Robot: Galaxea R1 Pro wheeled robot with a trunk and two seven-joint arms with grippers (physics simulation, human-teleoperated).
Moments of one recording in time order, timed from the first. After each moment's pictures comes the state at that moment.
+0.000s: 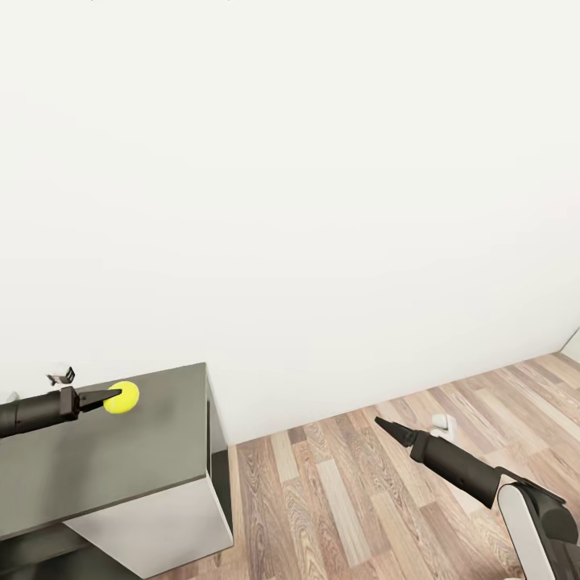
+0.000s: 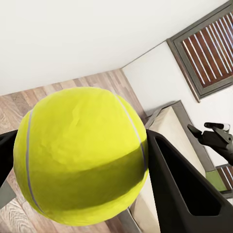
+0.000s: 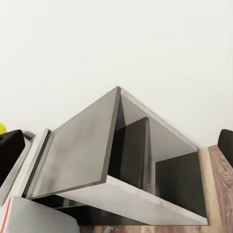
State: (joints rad) left arm -0.65 0.55 0.35 -0.86 0.03 0.87 -1.57; right arm -0.19 -0.11 -0.29 -1.52 -0.48 0.76 0.78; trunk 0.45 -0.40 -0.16
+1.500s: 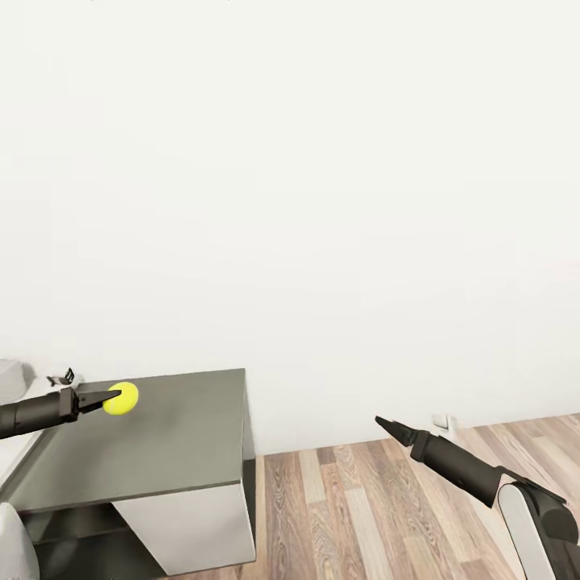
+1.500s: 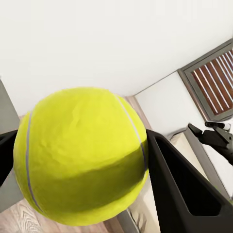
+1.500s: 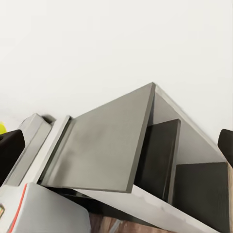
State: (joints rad) left arm -0.64 0.55 0.35 -0.86 0.03 0.87 -1.57; right arm -0.19 -0.11 -0.29 -1.52 -0.47 0.76 0.79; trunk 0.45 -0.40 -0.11
